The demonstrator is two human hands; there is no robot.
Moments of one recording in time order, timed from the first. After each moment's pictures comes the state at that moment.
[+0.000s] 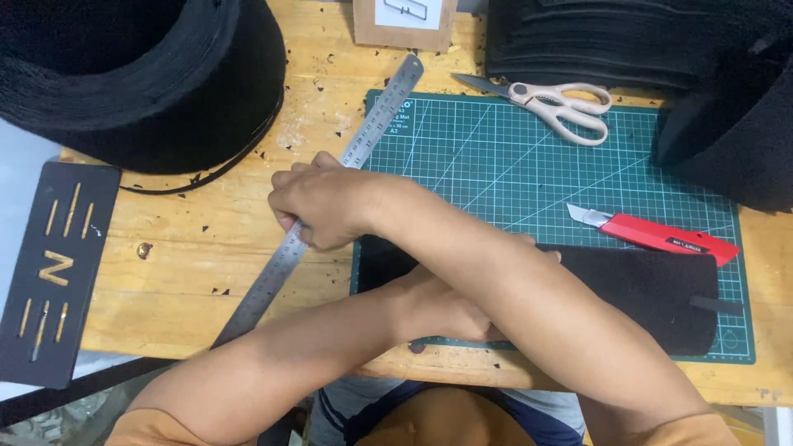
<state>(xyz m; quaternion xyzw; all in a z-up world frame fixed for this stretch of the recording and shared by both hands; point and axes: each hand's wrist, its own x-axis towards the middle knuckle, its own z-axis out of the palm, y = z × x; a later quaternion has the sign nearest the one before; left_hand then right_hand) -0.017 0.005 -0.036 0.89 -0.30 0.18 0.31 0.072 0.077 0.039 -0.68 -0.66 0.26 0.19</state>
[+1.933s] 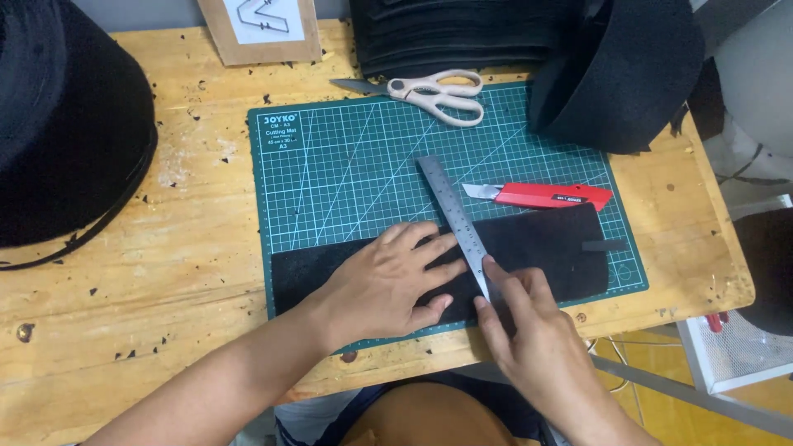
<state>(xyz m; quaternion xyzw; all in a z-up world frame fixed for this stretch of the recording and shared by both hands) -0.002 -0.003 0.008 0.89 -0.40 0.01 0.21 -0.046 -0.227 0.057 -0.96 -0.08 0.12 0.23</state>
